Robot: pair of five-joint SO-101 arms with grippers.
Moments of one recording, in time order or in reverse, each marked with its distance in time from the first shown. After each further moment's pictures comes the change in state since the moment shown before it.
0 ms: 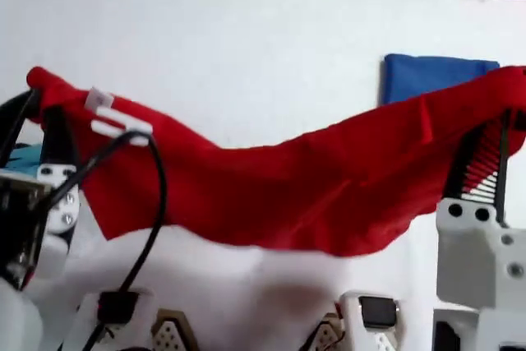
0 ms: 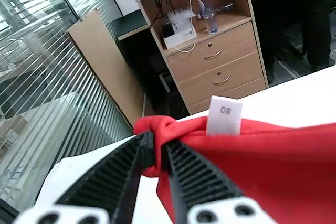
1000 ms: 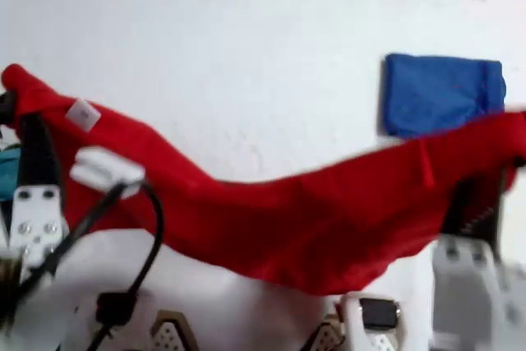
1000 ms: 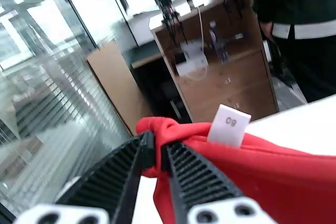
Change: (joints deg) left arm 0.1 2.4 -9.1 2.4 0.0; right arm -1.7 -3.8 5.7 1.1 -1.1
